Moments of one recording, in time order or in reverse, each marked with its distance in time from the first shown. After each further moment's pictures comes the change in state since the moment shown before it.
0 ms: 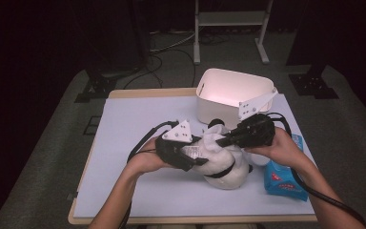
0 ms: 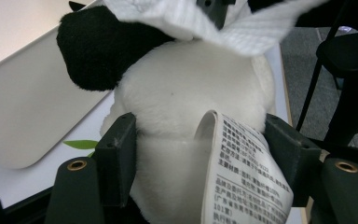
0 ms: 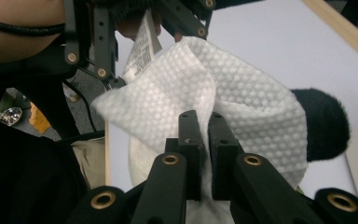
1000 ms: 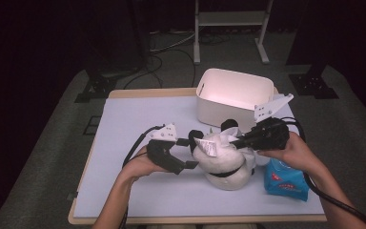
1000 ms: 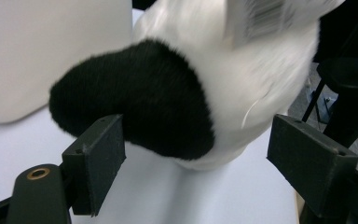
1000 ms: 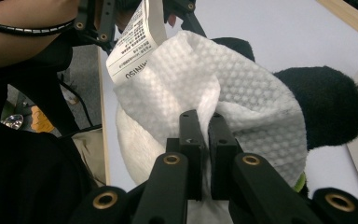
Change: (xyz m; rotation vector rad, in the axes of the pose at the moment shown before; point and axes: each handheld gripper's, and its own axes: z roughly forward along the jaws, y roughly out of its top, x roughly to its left) left arm 0.015 -0.051 0.002 -0.059 -0.030 -0.199; right arm -0.008 -0.033 -0.018 -0.010 -0.013 0.080
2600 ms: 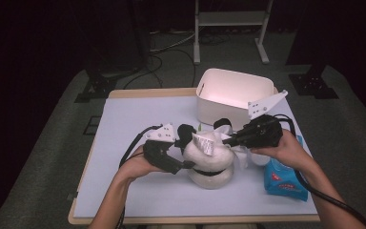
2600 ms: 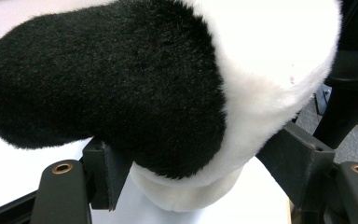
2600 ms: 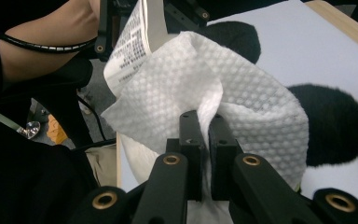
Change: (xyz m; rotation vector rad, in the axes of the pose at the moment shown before) left arm -0.008 0.008 -0.013 0.019 0.006 0.035; right arm 0.004 0.019 0.008 -0.054 0.066 -0.038
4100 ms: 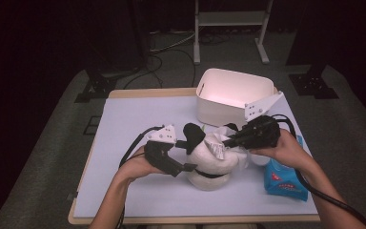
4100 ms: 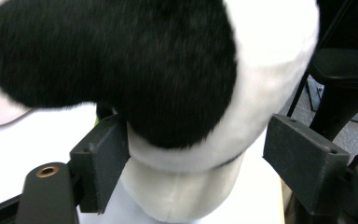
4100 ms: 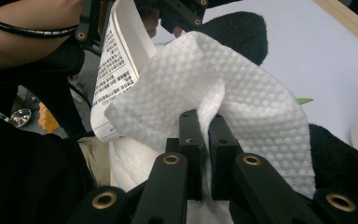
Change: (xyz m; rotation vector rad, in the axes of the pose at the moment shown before) left arm -0.002 0.000 0.003 0.011 -0.019 0.000; right arm 0.001 -0.001 0.003 0.051 -0.027 -0.021
